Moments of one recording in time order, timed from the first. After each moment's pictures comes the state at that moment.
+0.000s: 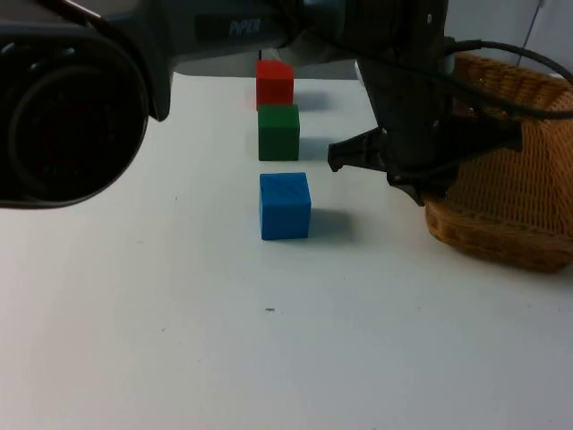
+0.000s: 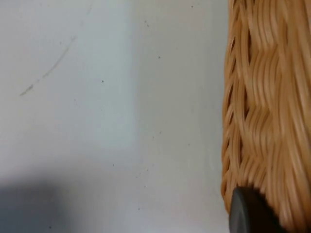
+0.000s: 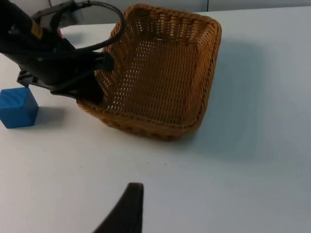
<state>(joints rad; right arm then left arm) -0.03 0.00 -0.52 0.05 1.09 -0.02 -0.76 2.58 -2.27 -0.13 0.87 -0.52</state>
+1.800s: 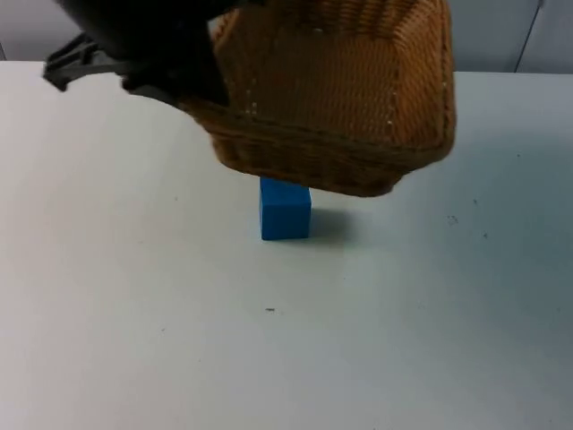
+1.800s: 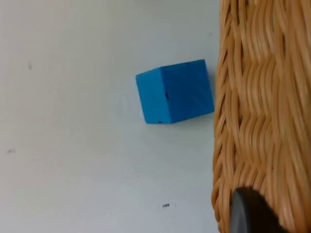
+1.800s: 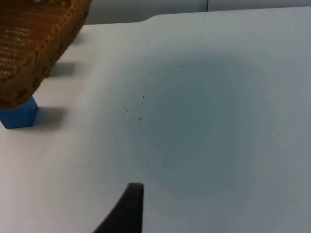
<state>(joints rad) -0.03 0.00 -0.52 0.05 1.09 -0.02 -0.35 1.72 -1.23 -0.55 0.70 0.02</state>
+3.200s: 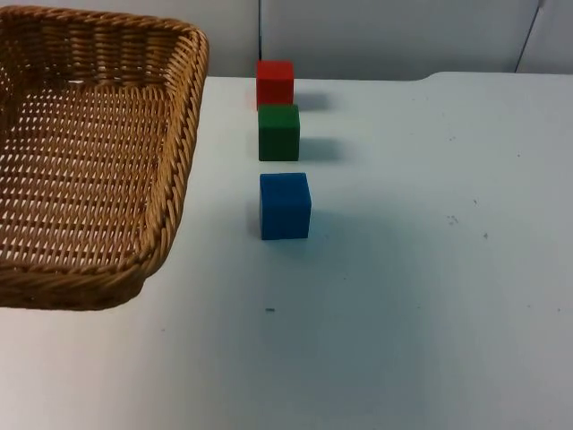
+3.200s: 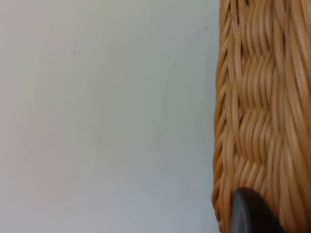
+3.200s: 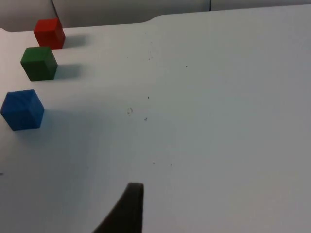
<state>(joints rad) -0.03 0.00 -0.52 0.07 1.09 -0.01 0.40 1.25 -0.59 -0.84 0.91 0.77</state>
